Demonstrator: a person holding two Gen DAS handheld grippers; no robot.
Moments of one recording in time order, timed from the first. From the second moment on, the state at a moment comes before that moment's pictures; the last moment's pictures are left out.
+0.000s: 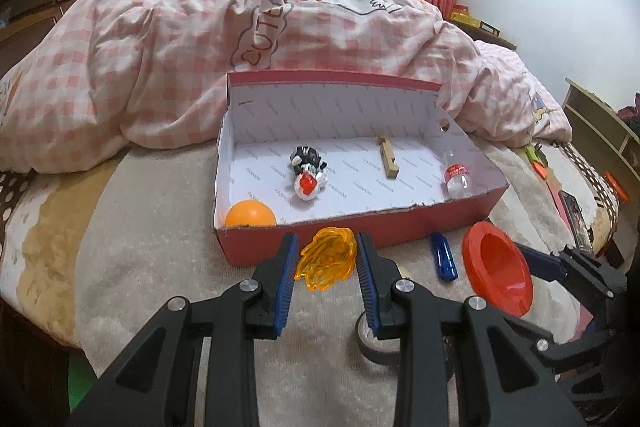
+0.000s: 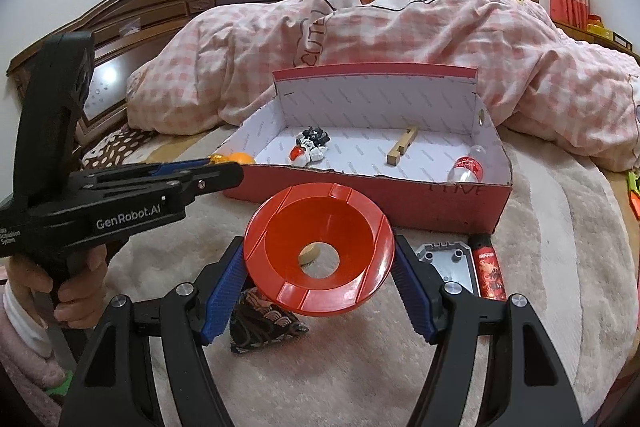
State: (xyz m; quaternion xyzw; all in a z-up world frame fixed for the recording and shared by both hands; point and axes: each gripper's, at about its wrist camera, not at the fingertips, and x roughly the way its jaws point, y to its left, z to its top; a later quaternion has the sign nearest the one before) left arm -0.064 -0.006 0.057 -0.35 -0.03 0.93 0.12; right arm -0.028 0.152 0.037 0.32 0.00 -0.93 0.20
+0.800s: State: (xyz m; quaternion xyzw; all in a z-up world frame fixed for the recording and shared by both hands) left arm -0.134 0.013 0.080 -0.32 -0.02 0.94 0.11; right arm -0.081 0.163 0.069 0.29 0.01 -0.94 0.16
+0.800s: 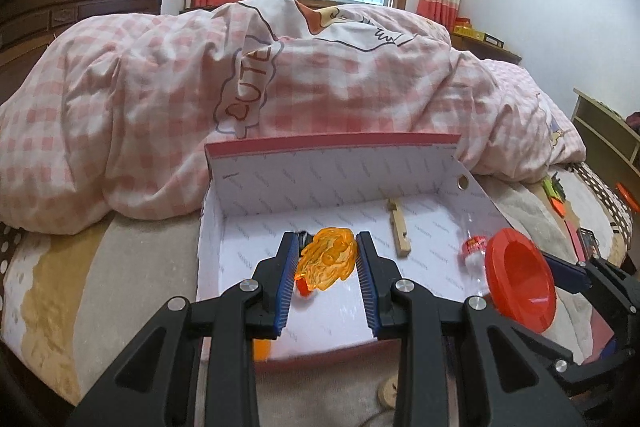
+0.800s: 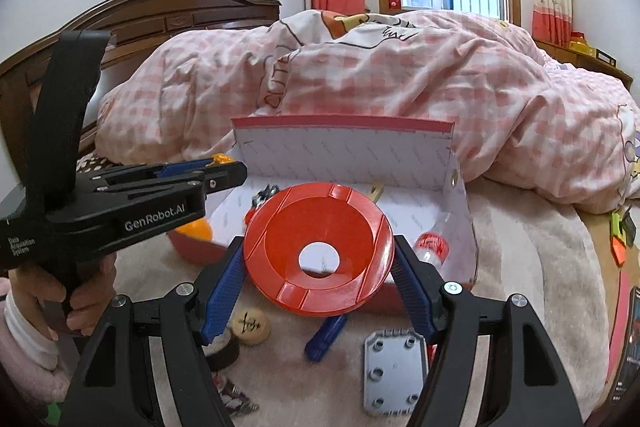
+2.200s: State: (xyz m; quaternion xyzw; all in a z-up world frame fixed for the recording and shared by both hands) left arm -0.205 0.011 0.021 -0.37 -0.04 0.92 0.08; right arm -0.182 0.155 0.025 0.35 0.01 -0.93 0.12
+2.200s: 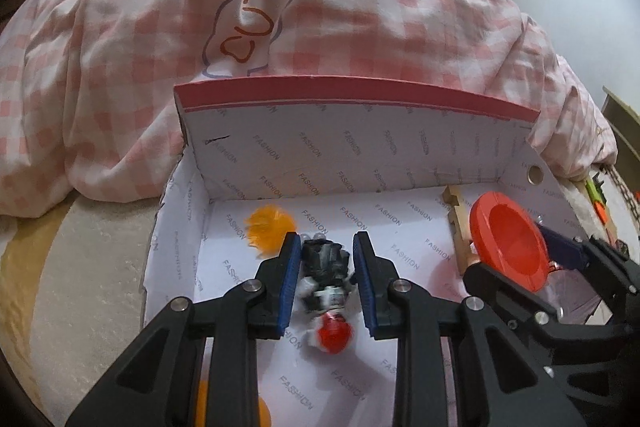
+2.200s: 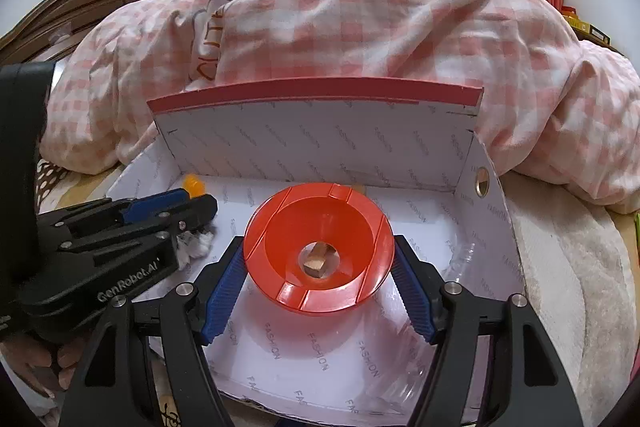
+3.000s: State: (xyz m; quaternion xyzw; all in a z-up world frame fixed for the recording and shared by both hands) left arm -0.192 0.001 0.020 -0.38 -0.03 0.92 0.07; right arm -0.161 0.154 0.037 0.31 0.02 -0.94 0.11
